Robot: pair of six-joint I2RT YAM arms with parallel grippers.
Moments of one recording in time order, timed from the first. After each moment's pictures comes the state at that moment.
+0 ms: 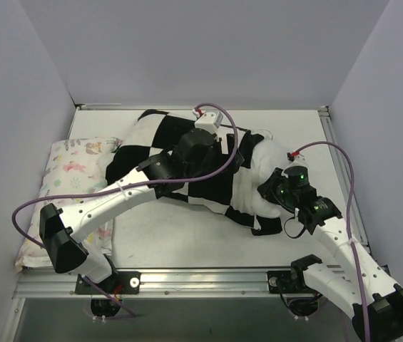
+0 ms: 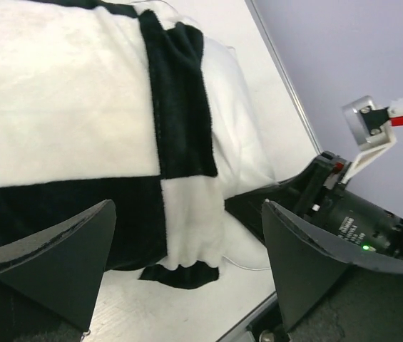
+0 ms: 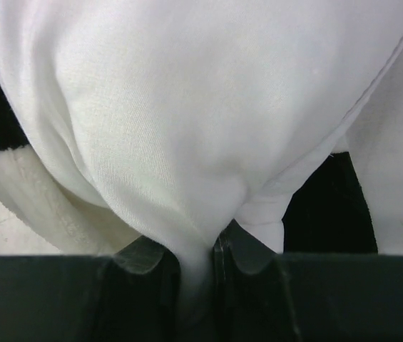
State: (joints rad) left arm -0.98 1.54 1.52 -0.38 -0.24 -0.64; right arm 0.35 0.87 0.65 -0.43 0.03 0.61
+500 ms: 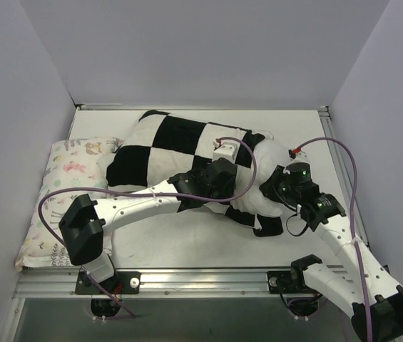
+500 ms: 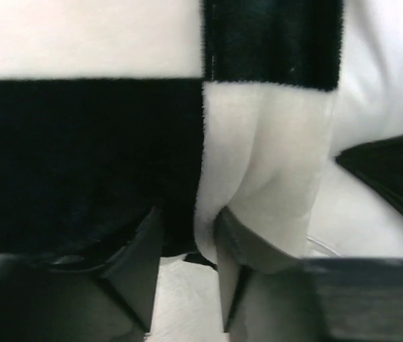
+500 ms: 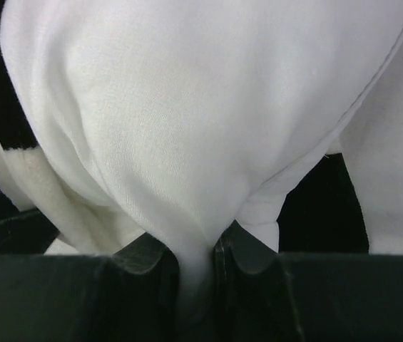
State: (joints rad) left arm -1.08 1.66 1.36 -0.35 -0.35 -0.63; right arm 0.35 0.88 0.72 -0.52 0.03 0.59
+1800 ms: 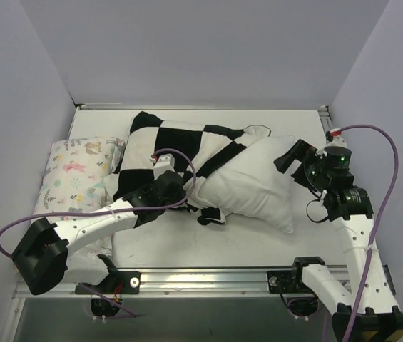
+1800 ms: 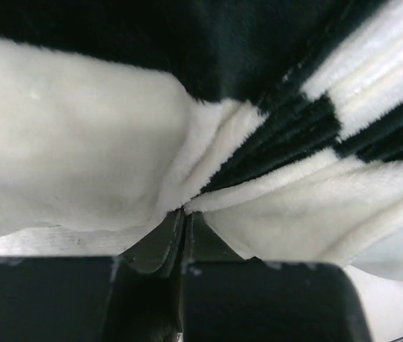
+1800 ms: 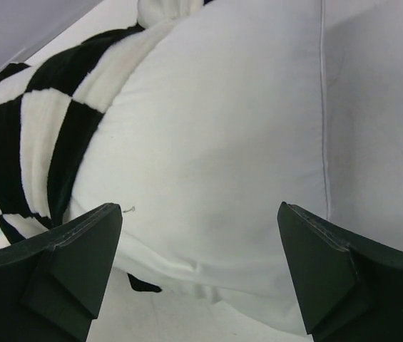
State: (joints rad) left arm -0.84 1.30 0.78 -0.20 -0.40 -0.86; right arm 0.05 0.88 0.96 -0.66 -0.12 0.55
